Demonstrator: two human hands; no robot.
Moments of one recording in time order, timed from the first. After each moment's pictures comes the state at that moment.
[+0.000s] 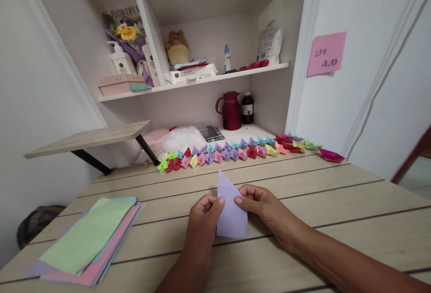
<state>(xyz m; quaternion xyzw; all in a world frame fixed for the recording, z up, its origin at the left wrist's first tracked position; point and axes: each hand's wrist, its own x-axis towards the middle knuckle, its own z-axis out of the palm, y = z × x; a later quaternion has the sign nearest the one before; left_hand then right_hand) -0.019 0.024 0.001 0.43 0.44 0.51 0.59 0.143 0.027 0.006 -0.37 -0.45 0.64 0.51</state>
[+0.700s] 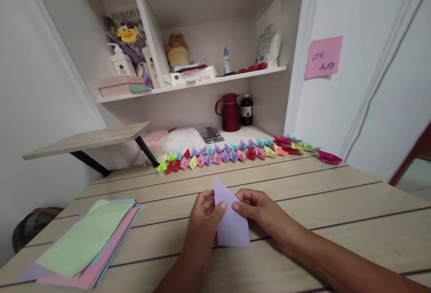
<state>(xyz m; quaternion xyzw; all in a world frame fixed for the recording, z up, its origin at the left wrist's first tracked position) -0.020 0.034 -0.010 0.43 0.41 0.53 0.60 0.140 0.027 0.003 -0.36 -0.47 0.65 0.48</state>
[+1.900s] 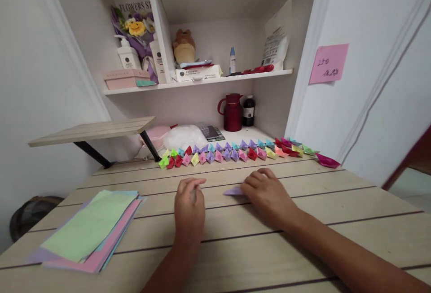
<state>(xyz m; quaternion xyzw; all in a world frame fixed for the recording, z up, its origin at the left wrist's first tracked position) -0.049 0.037 0.018 0.61 0.54 0.56 0.16 0.179 0.049 0.014 -0.43 -0.85 -0.19 0.21</state>
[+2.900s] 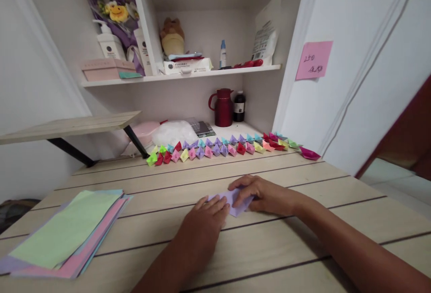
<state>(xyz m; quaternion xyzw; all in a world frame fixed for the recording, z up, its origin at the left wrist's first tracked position) -0.030 0.017 0.005 0.92 0.36 0.09 0.12 0.210 0.048 0.022 -0.35 -0.89 0.23 0.19</state>
